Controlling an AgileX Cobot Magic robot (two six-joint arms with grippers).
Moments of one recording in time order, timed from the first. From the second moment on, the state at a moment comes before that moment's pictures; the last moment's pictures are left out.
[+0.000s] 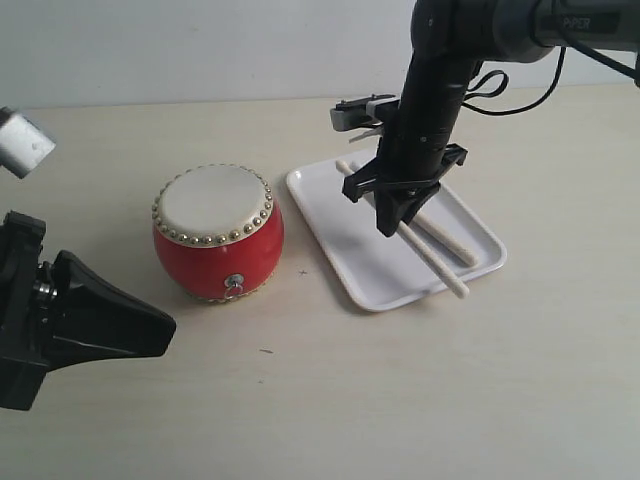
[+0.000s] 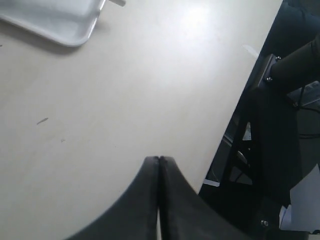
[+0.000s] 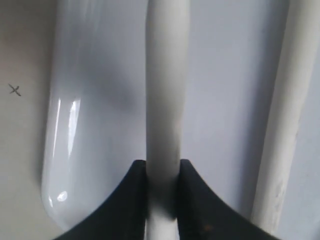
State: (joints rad) left arm -0.35 1.11 -0.61 -1.02 0.95 1.07; right arm 0.39 2.30 -1.79 0.22 1.22 -0.31
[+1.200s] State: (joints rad) left arm -0.35 1.11 -0.61 -1.02 0.95 1.07; right arm 0.39 2.31 -1.83 0.16 1.14 -0.31
